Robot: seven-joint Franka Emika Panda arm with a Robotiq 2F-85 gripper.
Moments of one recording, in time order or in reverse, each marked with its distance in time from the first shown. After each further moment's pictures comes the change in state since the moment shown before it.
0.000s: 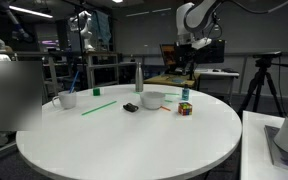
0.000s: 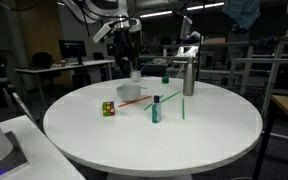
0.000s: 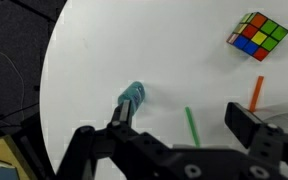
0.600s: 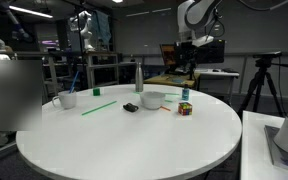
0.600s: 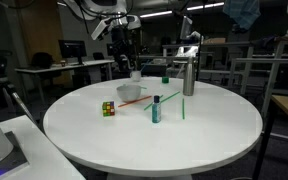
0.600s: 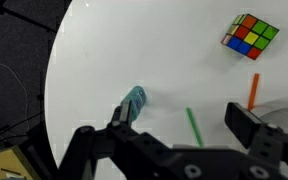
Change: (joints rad) arm 0.000 -0.036 0.001 -0.006 0.023 -0.040 0.048
